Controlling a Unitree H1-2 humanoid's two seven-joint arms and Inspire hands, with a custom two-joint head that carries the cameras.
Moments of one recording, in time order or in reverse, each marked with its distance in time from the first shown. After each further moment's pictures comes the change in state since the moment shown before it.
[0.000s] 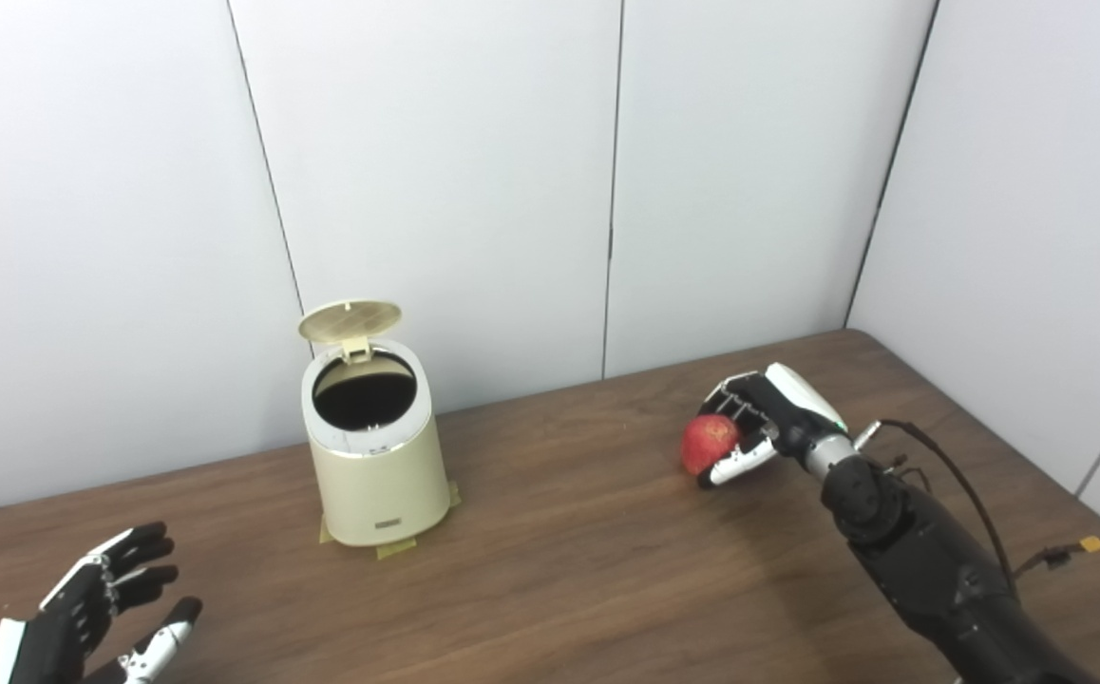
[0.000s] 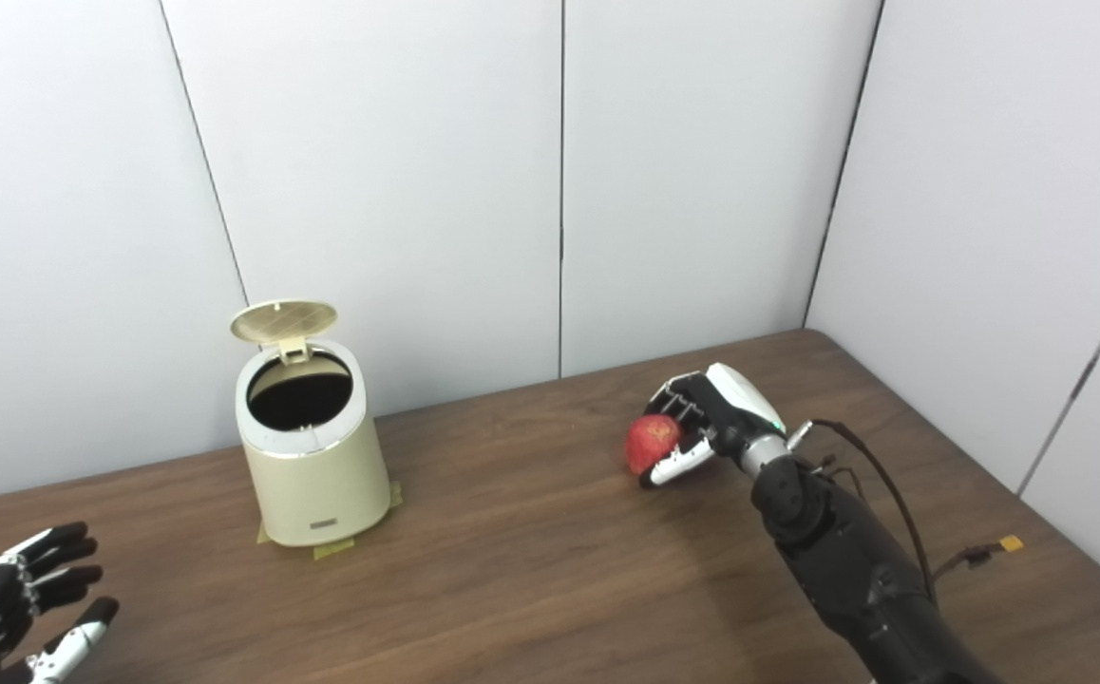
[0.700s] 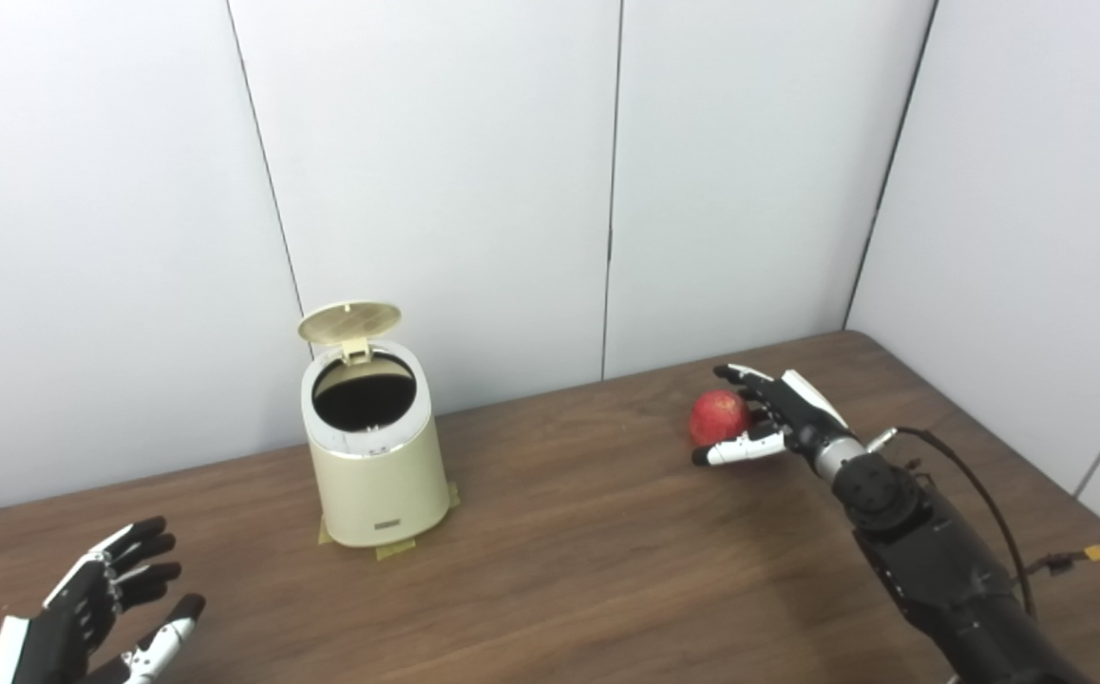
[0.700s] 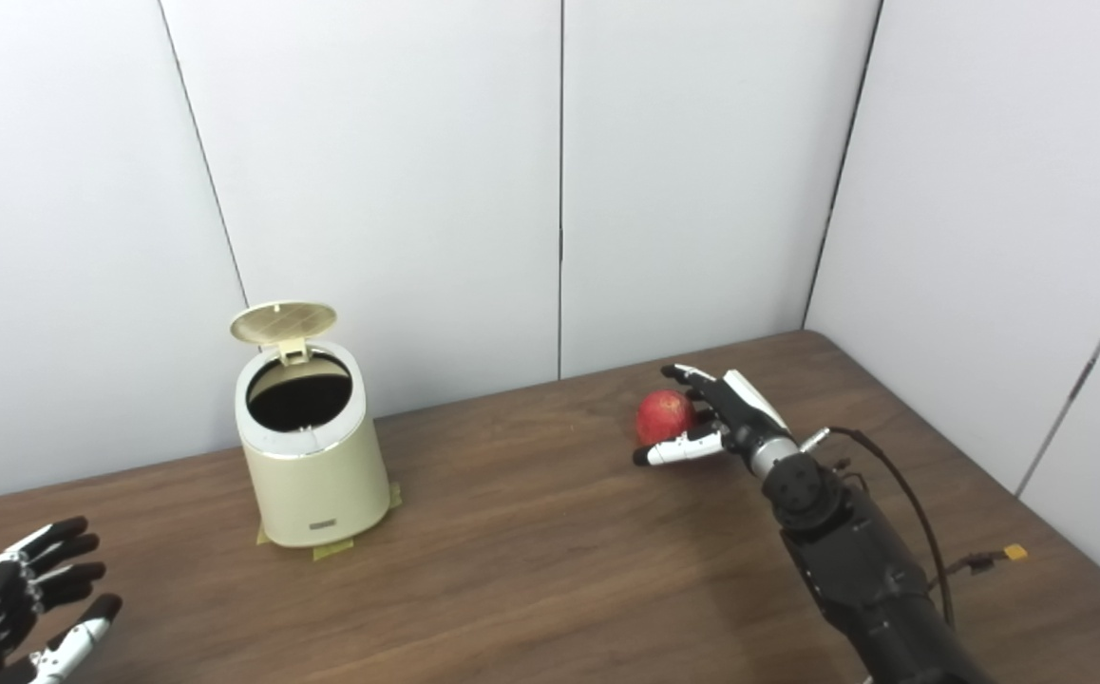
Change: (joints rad) left arm -0.004 -0.008 -0.003 0.000 -0.001 0.000 0.004; right arm -0.013 0.020 -0.097 0.039 0.152 0.037 0.061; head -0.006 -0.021
